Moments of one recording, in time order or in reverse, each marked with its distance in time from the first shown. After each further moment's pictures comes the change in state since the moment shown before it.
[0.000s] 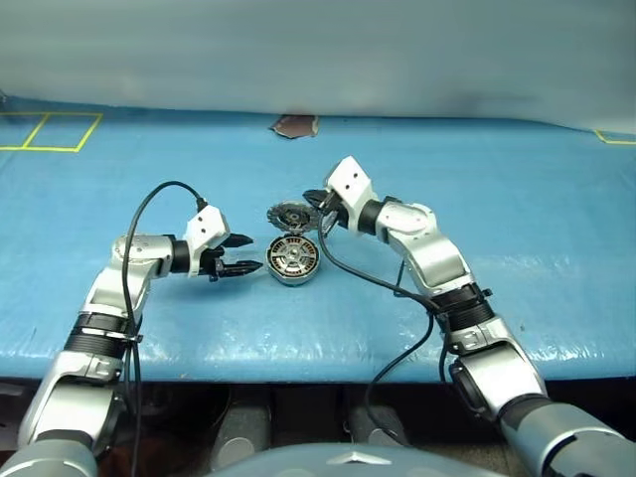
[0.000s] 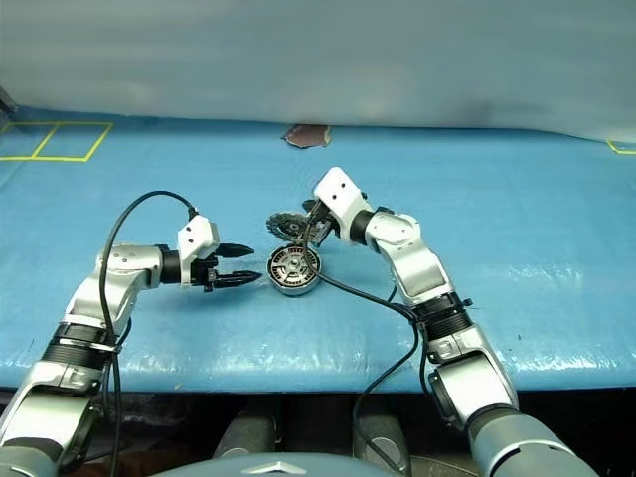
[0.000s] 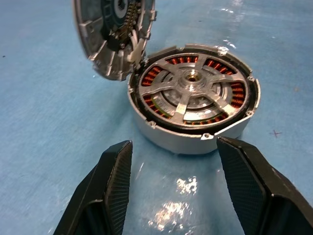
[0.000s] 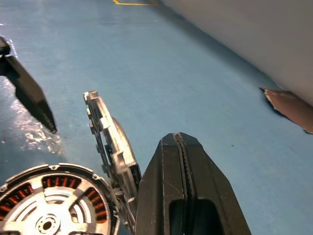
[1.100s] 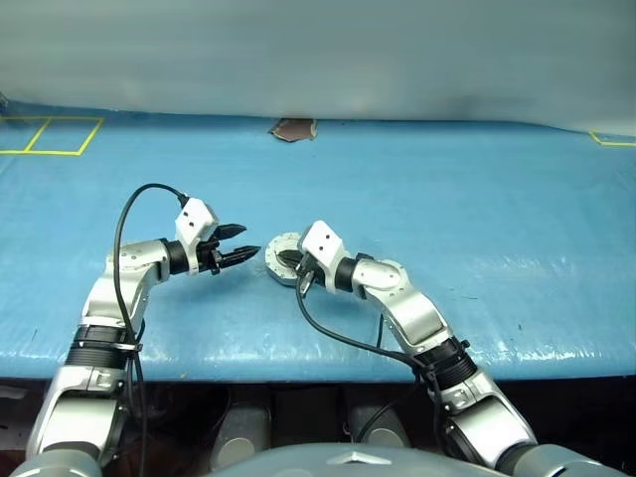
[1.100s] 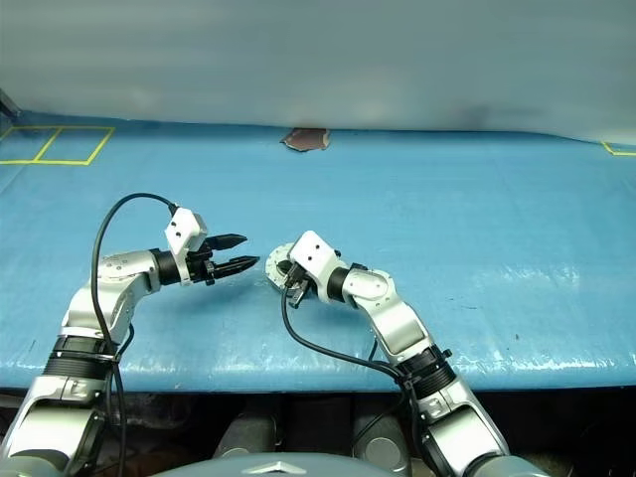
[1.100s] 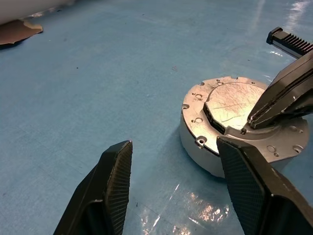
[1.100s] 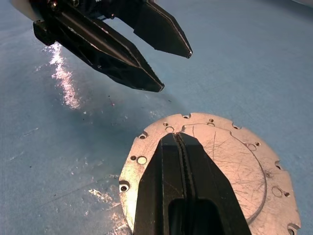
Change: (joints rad) left arm 0.072 -0.068 0.071 -0.069 -0.093 0.059 0.135; right arm 0.278 0.068 0.118 -0.179 -0.023 0.064 -0.030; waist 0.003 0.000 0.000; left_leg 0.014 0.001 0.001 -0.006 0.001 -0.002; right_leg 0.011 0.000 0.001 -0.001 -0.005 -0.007
